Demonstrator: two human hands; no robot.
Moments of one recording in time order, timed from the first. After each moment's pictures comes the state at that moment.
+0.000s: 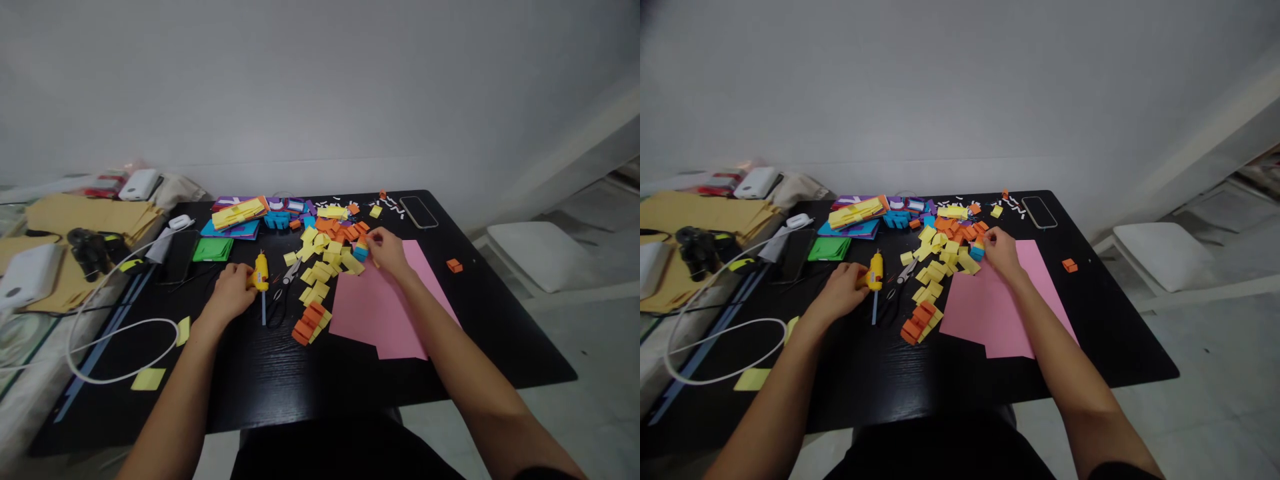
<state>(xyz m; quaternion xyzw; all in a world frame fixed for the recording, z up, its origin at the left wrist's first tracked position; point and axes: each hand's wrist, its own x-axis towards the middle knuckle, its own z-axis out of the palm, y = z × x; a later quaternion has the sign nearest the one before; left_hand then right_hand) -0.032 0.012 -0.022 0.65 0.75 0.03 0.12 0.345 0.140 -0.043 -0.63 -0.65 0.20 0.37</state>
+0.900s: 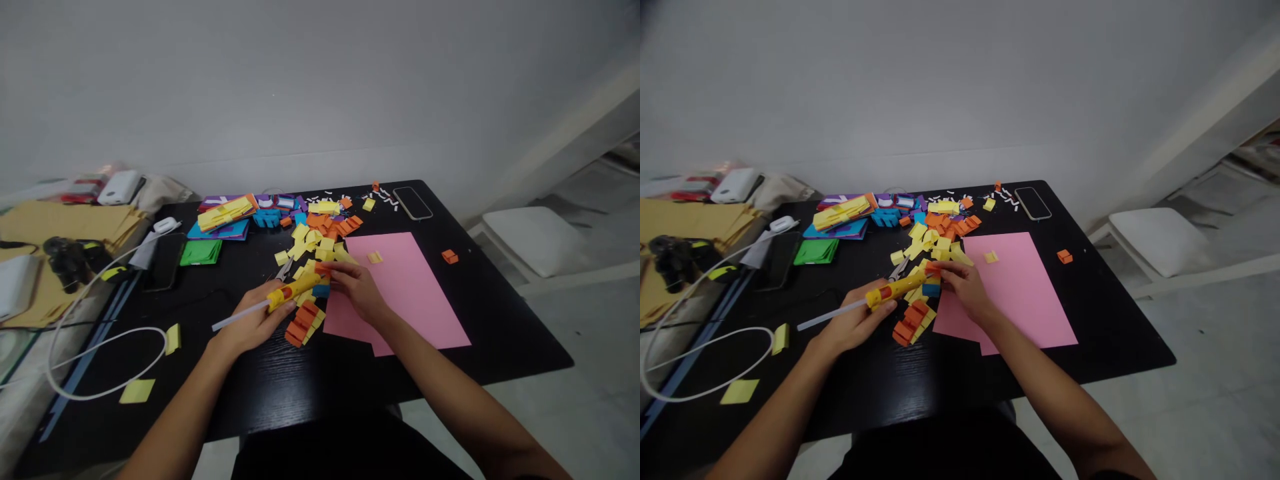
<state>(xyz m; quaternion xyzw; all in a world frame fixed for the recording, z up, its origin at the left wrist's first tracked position) 0.032 -0.023 0.010 0.81 0.46 0.29 0.23 0.276 0.029 -0.028 -0.41 -0.39 0.69 0.46</state>
